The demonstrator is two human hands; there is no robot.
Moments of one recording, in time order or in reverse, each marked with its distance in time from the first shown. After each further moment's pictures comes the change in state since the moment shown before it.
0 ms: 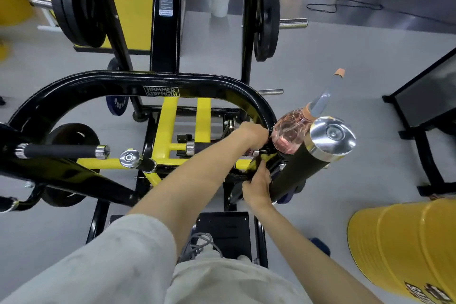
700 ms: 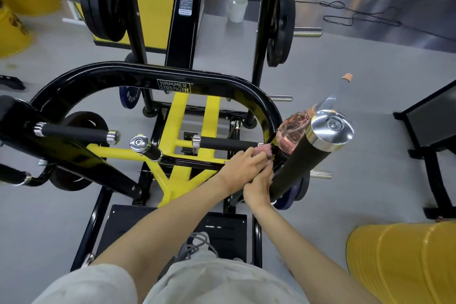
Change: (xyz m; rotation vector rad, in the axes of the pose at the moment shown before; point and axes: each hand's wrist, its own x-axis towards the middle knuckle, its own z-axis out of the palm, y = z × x) left_hand -0.046 0.008 0.107 0.122 0.636 0.213; right_hand -0.008 0.009 0.005 -0.100 0.066 -0.042
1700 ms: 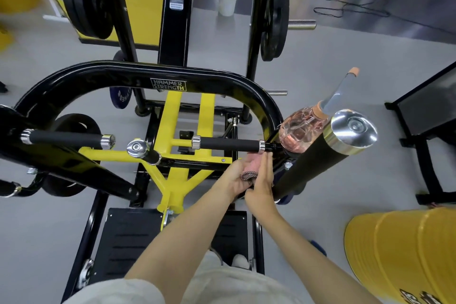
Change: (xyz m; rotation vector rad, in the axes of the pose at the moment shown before) left_hand 0.007 0.005 0.041 -2.491 0.027 -1.219; right_hand -0.010 0.014 0.001 0.023 -0.053 -0.287
